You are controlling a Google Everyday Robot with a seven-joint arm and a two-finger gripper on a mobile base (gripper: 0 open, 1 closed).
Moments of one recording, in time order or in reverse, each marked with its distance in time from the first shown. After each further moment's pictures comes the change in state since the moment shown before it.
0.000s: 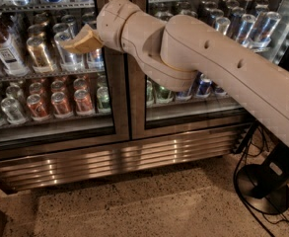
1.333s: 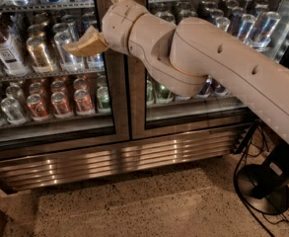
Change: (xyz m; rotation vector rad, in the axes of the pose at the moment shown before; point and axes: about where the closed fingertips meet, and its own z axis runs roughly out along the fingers) arm -0.008 -0.003 -0.022 0.004 -0.011 0.017
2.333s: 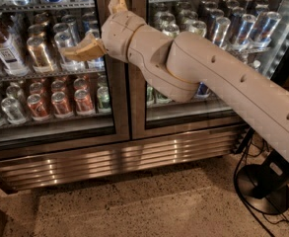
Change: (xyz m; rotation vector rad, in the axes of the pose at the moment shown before) arm 0.011 0.010 0.008 -0.019 -0.096 0.119
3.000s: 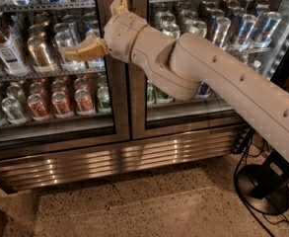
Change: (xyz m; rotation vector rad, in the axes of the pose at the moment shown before) arm 0.001 0.003 0.000 -0.044 -0.060 0.086
